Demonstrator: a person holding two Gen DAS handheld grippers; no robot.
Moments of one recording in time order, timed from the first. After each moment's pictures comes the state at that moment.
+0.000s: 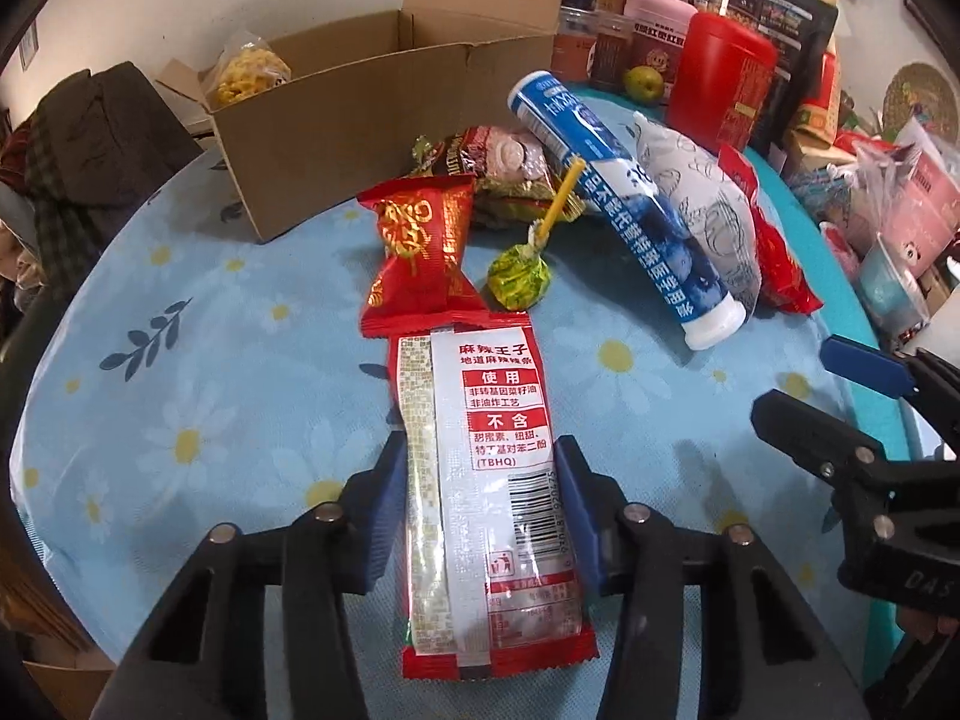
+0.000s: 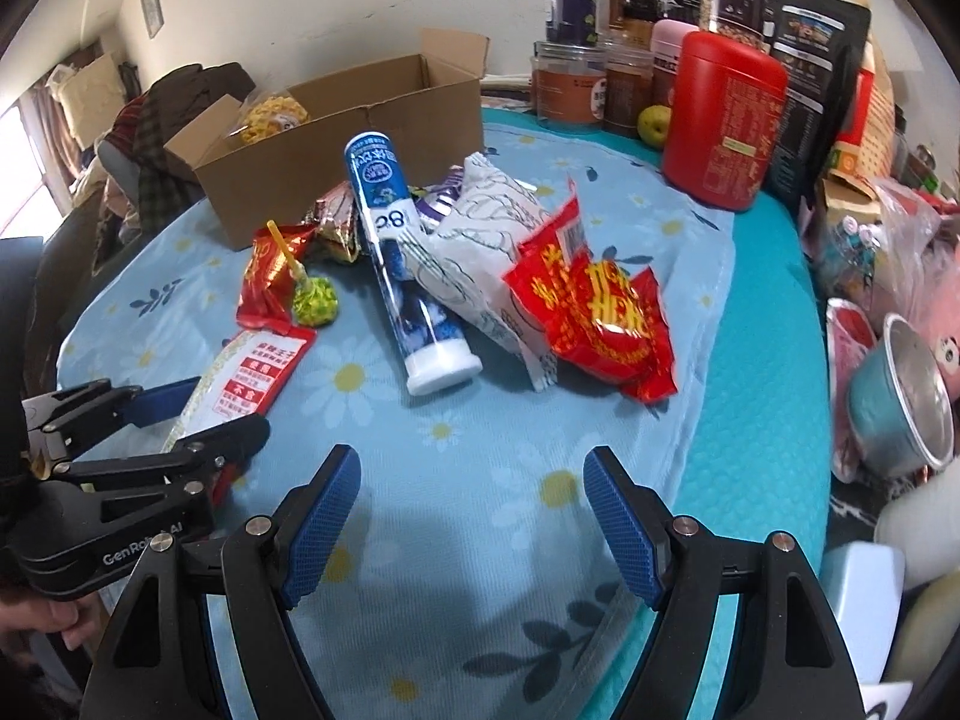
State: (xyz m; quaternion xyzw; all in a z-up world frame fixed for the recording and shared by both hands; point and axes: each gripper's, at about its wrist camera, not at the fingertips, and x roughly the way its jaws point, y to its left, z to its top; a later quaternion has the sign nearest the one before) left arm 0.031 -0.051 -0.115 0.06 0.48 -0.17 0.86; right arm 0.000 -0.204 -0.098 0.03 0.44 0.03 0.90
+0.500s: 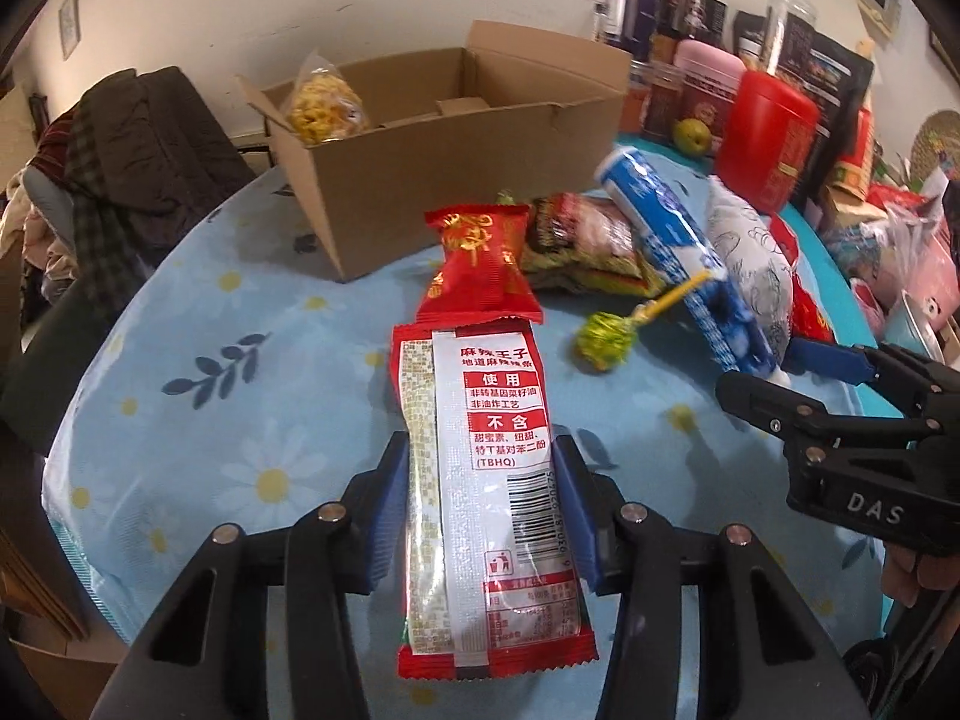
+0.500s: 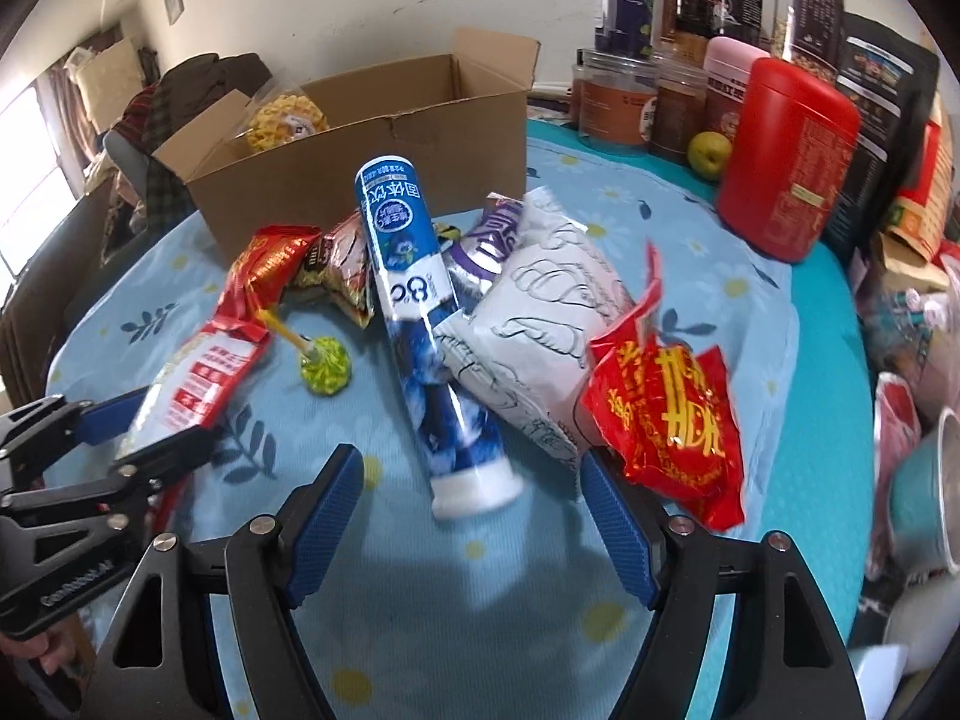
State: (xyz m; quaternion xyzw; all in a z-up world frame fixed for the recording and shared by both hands) left arm 0.046 -0.016 -0.096 0.04 0.44 -0.13 0.89; right arm 0.053 -0.187 -0.104 0.01 0.44 0.05 0.90
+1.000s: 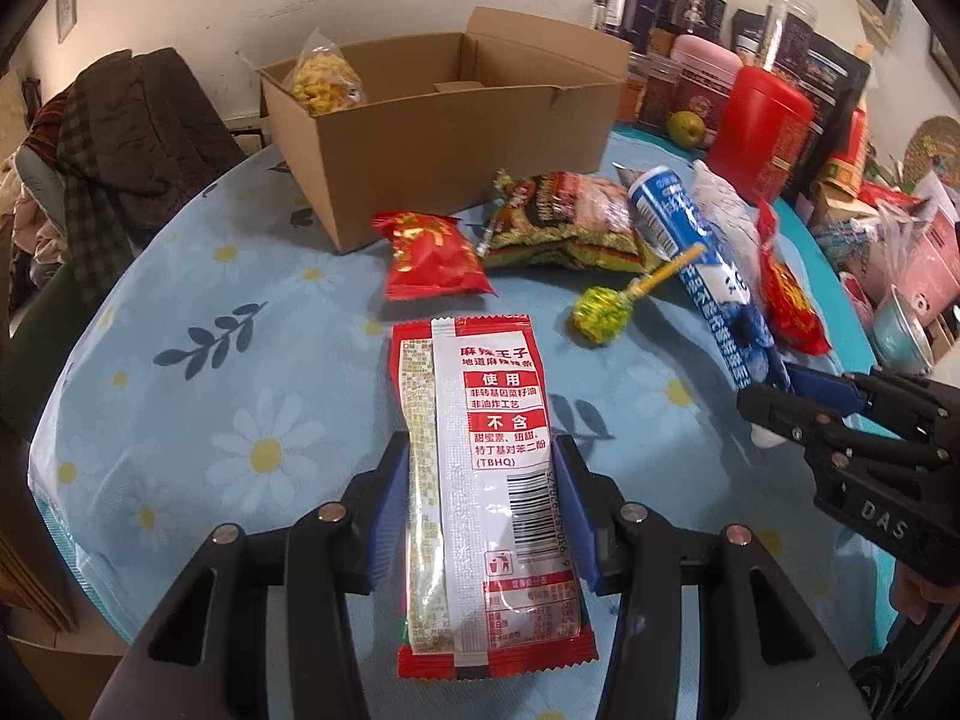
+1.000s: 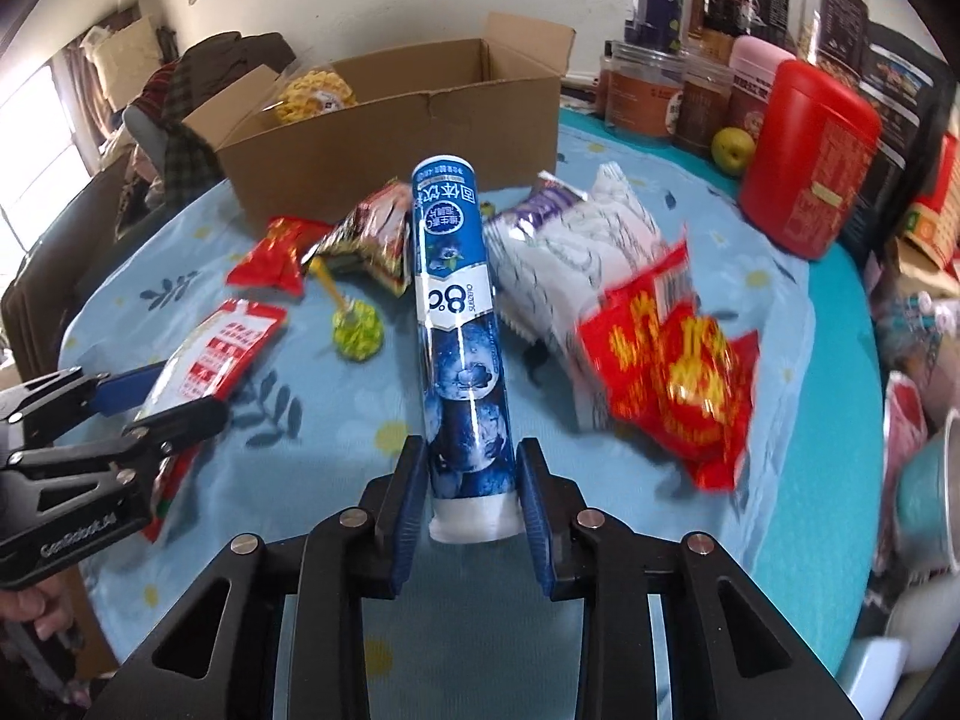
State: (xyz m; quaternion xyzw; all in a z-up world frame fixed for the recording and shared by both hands) left arm 0.036 -0.015 -0.101 0.04 0.46 -0.15 0.88; right arm 0.028 -0.179 -0.104 0.00 0.46 0.07 0.89
